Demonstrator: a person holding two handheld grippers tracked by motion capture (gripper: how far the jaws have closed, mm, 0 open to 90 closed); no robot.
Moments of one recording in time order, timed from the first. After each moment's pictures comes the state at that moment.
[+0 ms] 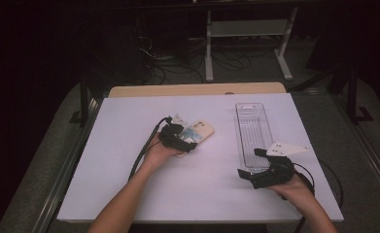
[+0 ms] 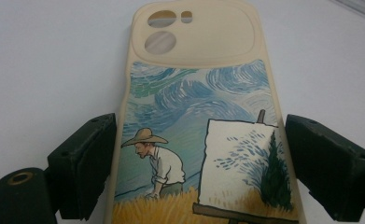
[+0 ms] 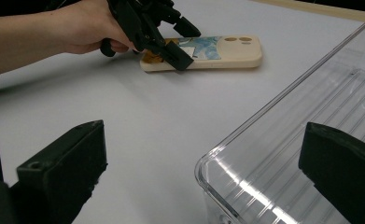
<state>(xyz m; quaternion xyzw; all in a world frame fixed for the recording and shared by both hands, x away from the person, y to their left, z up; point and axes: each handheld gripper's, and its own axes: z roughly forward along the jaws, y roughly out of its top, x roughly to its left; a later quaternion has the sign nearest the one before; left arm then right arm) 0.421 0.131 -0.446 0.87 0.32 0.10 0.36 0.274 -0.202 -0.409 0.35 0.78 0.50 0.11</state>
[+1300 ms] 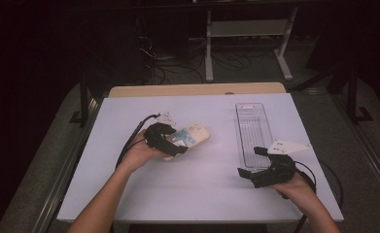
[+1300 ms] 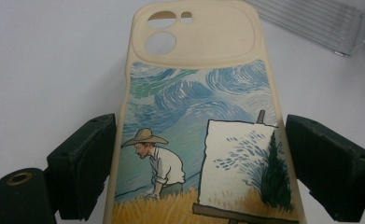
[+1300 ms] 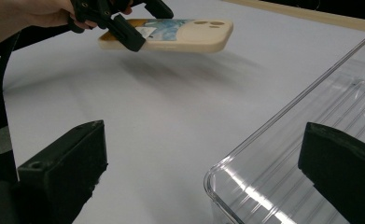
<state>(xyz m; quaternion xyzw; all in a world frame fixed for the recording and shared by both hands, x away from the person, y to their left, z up) 0.389 0.165 -0.391 0.90 0.25 0.06 0.36 0.273 -0.201 -0.396 0.34 0.79 0.50 0.11</state>
